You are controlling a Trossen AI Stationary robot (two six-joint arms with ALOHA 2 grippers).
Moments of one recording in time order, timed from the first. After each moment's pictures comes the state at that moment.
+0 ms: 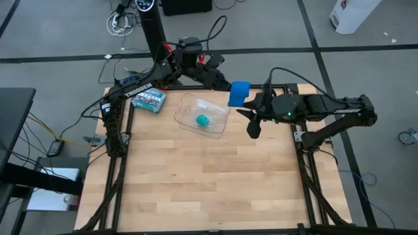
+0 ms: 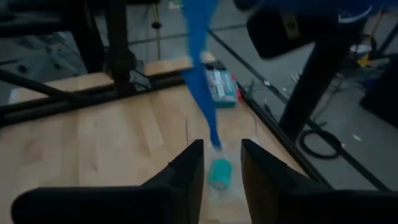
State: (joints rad) left arm 0.39 1.86 2.07 -0.29 0.83 -0.87; right arm 0.14 1.20 1.42 -0.67 0.51 0.21
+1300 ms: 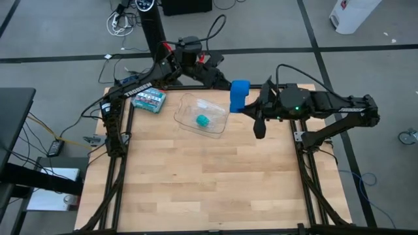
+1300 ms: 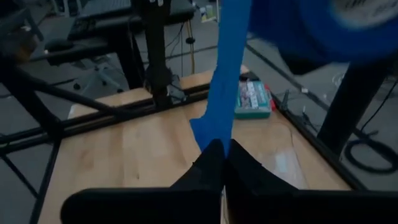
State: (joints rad) left arm 0.40 1.86 2.07 -0.29 0.82 -0.87; right arm 0.11 1.15 1.42 -0.63 0.35 0.24
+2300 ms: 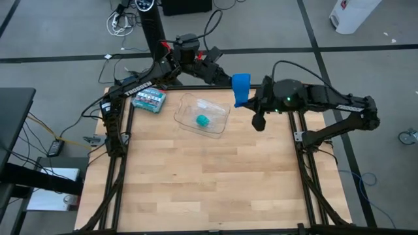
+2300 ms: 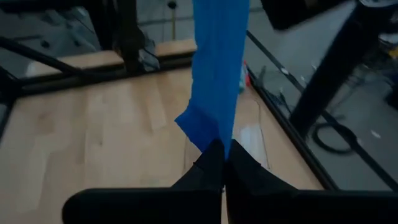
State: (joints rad) left arm 0.41 1.86 2.07 -0.23 0.78 -0.88; right arm -0.04 1.16 1.42 -0.74 0.24 0.10
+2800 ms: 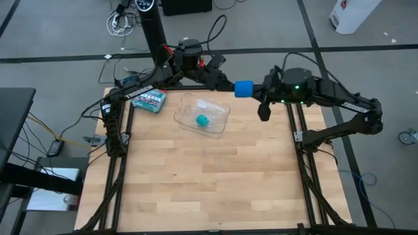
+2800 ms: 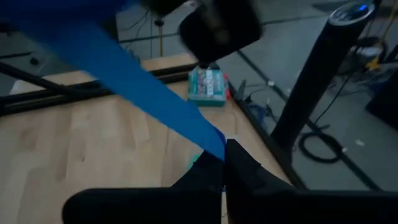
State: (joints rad) left arm 0.35 1.86 2.07 -0.23 0.76 -0.89; right arm -0.18 1.10 1.42 -0.73 0.18 0.03
